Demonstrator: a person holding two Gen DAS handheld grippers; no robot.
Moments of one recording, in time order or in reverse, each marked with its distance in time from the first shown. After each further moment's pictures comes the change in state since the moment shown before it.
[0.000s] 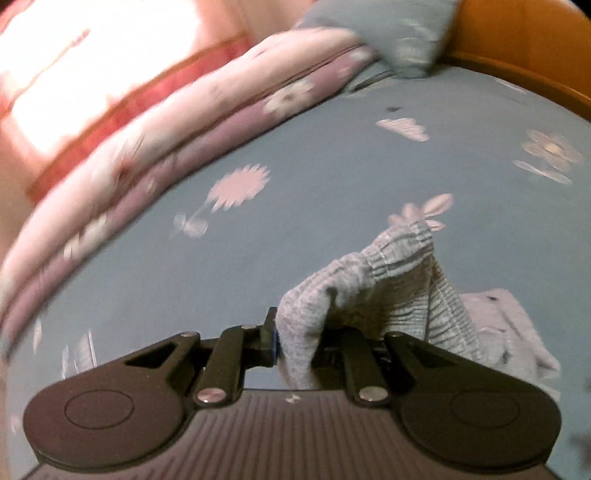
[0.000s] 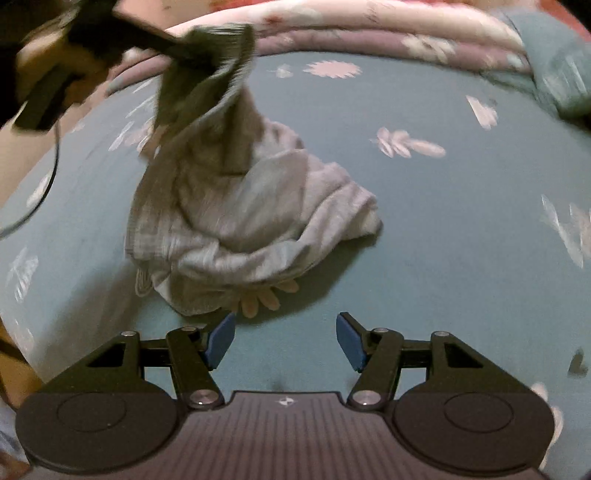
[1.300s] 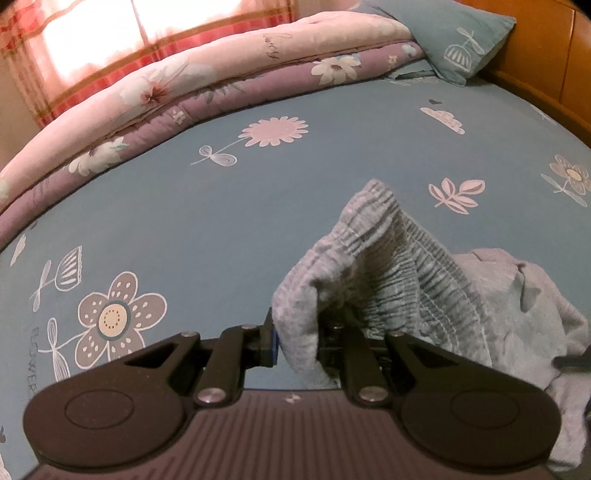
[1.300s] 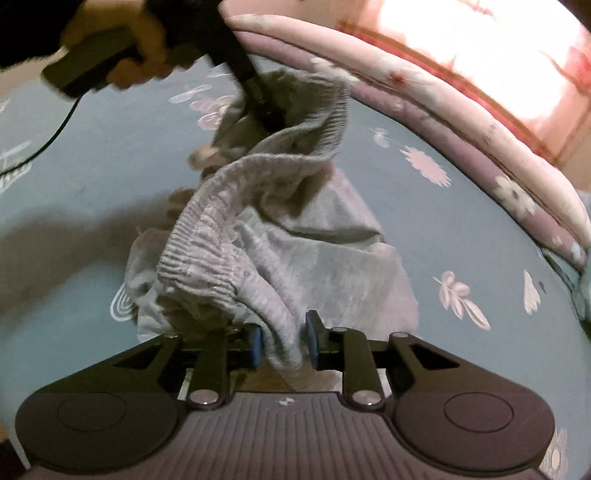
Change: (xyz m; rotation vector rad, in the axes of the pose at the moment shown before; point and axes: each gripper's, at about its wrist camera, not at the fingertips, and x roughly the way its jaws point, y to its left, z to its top) left arm 0.006 0.056 -0.080 -0.176 0.036 -0.070; right arm 0.061 0.070 0.057 -0.531 -0.076 -0.078
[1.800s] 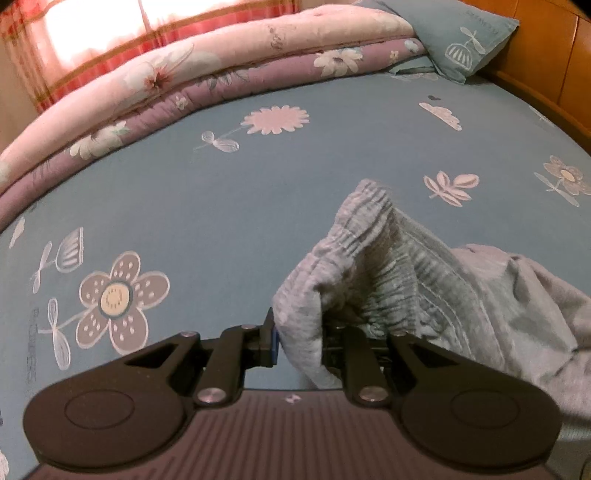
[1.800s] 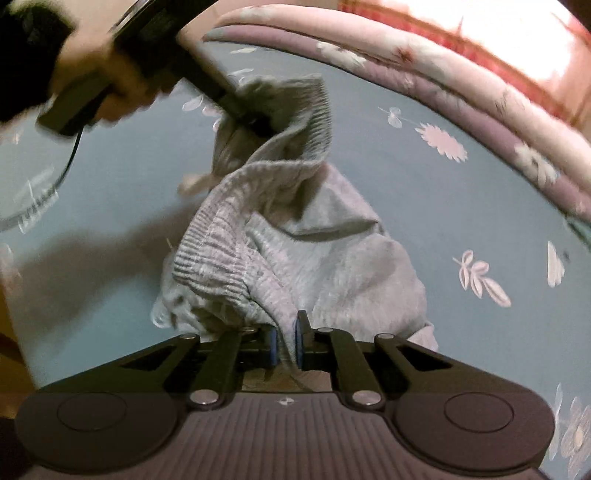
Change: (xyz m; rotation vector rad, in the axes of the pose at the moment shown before) left arm -0.024 0.008 -0.010 -0.026 0.066 -0.038; right arm -0.042 -0.045 0.022 0.190 0.088 0.164
